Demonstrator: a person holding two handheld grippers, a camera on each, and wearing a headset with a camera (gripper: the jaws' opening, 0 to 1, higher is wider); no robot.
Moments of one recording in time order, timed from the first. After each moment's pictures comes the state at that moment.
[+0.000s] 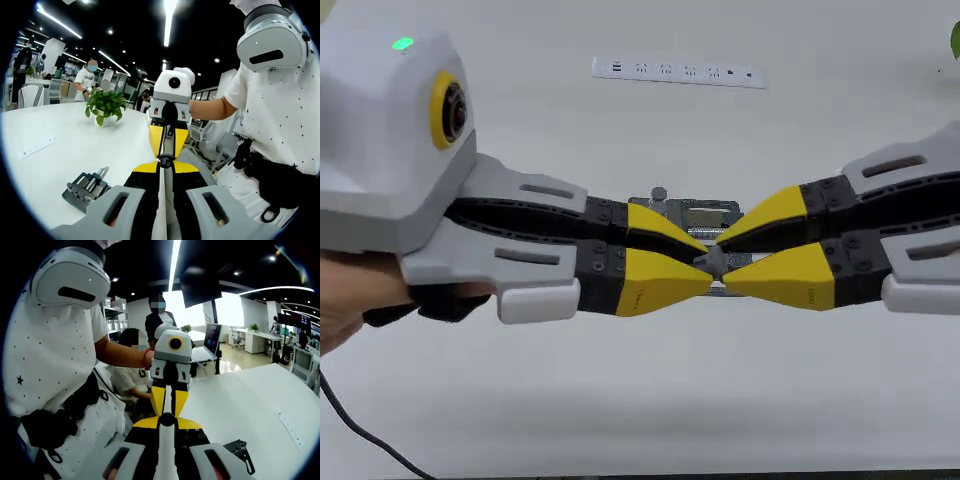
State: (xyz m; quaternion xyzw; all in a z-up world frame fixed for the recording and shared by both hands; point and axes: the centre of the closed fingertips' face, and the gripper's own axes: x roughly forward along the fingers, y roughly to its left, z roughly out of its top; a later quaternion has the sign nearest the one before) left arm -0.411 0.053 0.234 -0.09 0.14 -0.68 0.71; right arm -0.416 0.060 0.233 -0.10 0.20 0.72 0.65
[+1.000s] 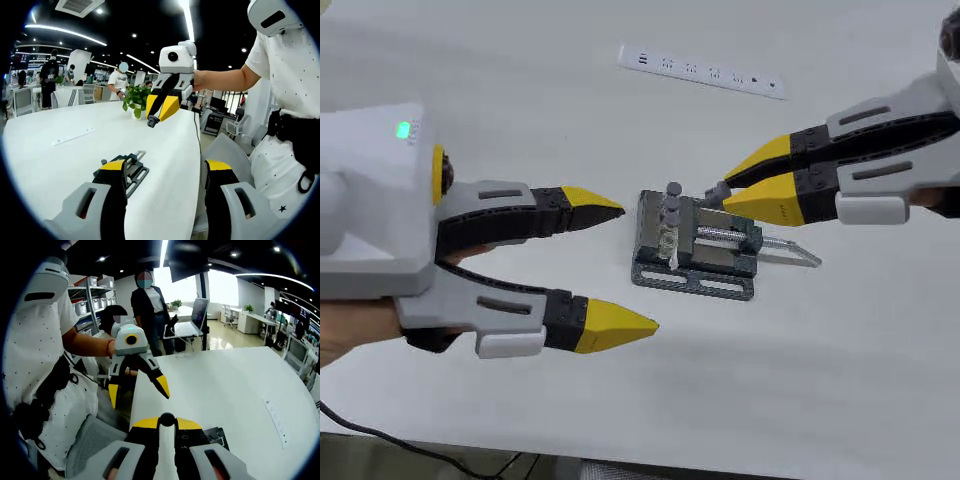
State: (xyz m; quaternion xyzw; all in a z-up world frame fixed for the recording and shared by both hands) left arm -0.391 0.101 0.168 -0.04 0.14 -0.55 0.82; right arm -0.340 0.068 0.191 -0.20 0.28 0.67 0.65
